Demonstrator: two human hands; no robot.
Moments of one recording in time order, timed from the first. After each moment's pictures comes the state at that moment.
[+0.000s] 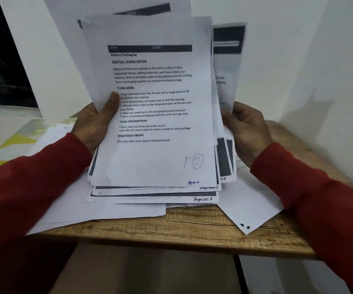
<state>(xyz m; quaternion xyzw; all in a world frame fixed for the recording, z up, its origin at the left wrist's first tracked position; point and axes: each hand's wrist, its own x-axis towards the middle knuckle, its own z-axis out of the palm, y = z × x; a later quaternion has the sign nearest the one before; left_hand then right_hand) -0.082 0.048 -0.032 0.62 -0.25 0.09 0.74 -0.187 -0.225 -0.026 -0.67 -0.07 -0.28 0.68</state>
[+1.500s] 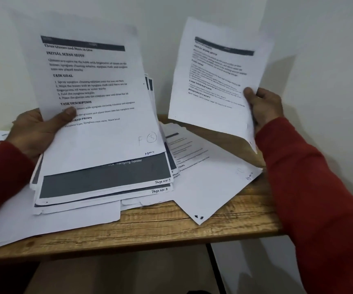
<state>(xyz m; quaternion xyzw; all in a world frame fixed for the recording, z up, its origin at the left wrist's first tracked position) -0.066 0.052 -0.043 0.67 -0.18 0.09 0.71 -0.209 -0.364 0.005 -0.64 0.17 -0.43 0.62</state>
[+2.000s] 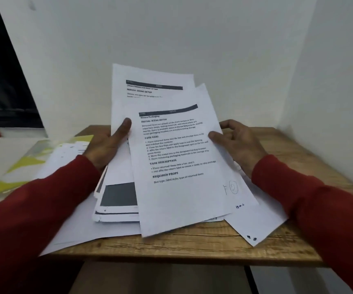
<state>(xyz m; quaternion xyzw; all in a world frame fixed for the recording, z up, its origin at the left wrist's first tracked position) -0.082 0.048 -0.031 0.73 -0.20 0.06 0.65 -0.186 -0.230 -0.032 -0.76 0.04 -0.25 0.59</state>
